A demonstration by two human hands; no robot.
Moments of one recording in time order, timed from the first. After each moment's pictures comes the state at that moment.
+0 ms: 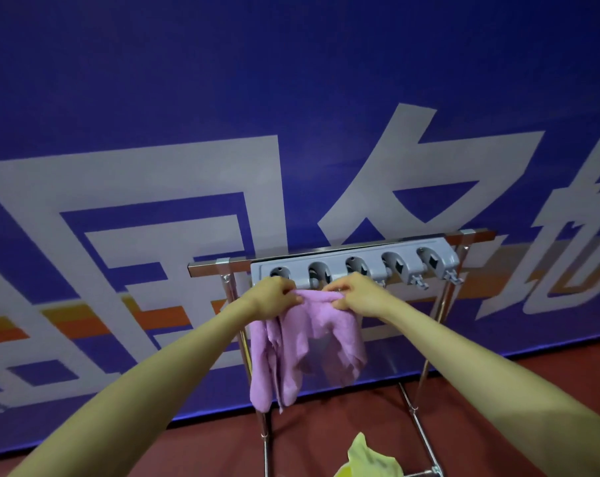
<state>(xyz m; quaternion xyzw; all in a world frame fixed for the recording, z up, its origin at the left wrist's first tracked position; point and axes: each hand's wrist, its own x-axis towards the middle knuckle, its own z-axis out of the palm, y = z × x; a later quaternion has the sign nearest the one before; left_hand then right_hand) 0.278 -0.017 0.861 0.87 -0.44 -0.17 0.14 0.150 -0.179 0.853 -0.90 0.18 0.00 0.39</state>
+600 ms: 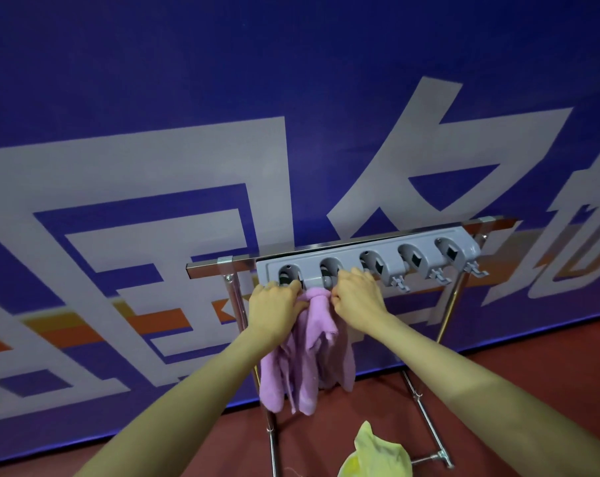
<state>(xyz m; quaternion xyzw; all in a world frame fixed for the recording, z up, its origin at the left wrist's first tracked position) 0.290 -0.018 0.808 0.90 -0.43 0.10 0.06 0.196 -0.157 0.808 -0.97 0.21 -0.08 0.04</state>
